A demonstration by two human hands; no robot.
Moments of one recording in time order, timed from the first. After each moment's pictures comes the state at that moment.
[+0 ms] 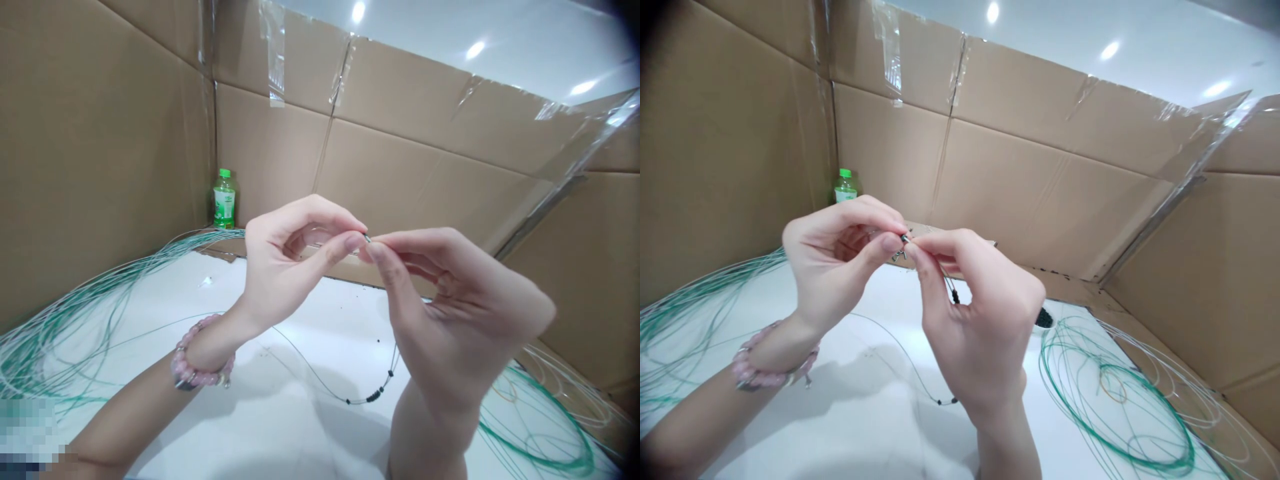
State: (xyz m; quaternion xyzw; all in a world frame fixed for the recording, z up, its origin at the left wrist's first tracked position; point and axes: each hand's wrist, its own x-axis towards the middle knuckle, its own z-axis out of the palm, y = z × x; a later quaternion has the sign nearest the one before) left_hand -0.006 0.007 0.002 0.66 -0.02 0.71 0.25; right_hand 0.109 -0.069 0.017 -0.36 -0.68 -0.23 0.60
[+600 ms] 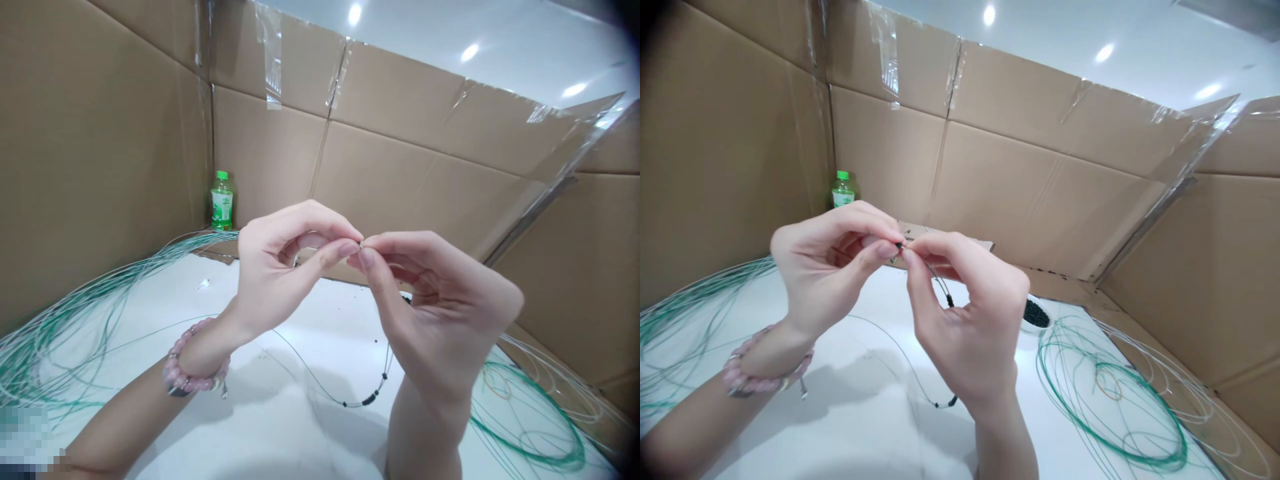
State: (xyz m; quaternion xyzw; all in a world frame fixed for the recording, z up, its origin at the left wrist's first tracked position) left_hand -0.011 0.005 0.002 0.69 -0.01 0.69 0.23; right_hand 0.105 -0.069 0.019 -0.37 -0.68 -0.10 0.63
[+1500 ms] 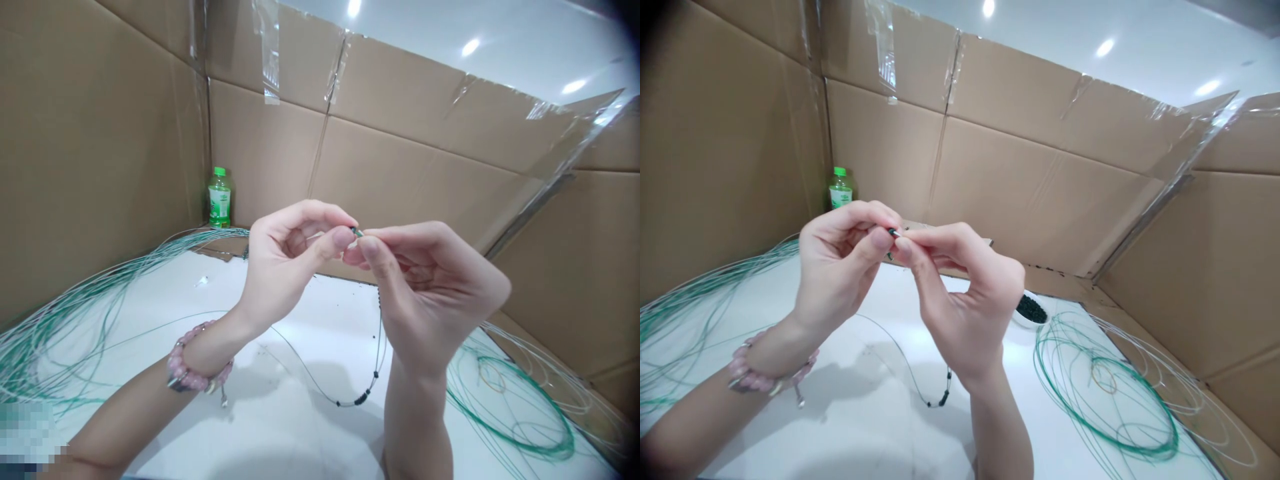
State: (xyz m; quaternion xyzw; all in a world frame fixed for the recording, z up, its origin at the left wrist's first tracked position) left_hand -0.001 0.006 0.000 0.61 -0.05 0.66 0.43; right_hand 0.106 -0.060 0.016 -0.32 -0.66 -0.07 0.68
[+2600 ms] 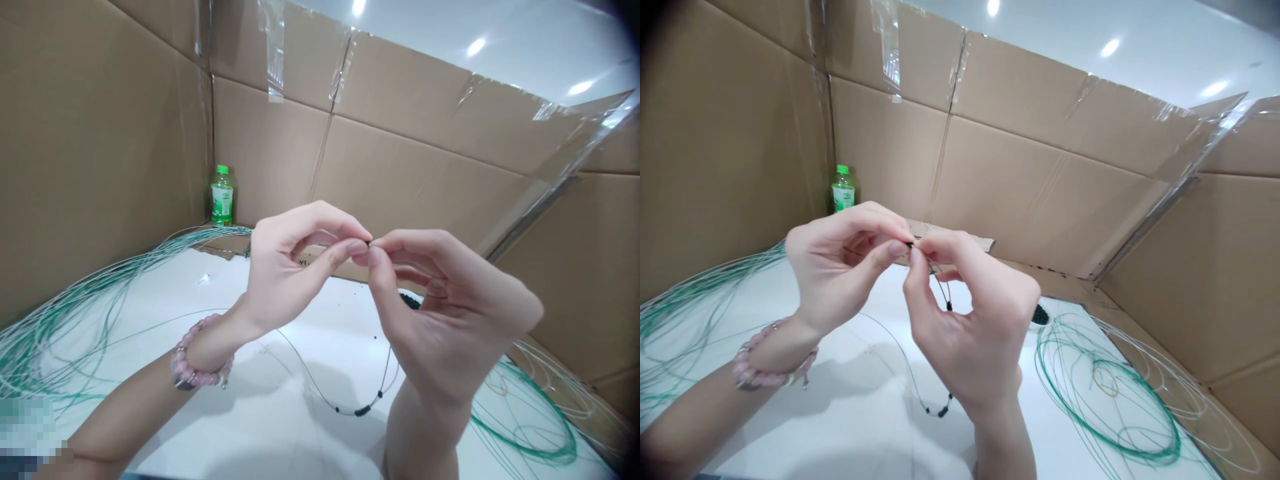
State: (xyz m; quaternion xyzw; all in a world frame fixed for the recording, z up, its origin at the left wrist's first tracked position) left_hand -0.007 0.005 0.000 0.68 0.01 0.70 0.21; right_hand 0.104 -0.075 0.019 -0.42 -0.67 -0.16 0.60
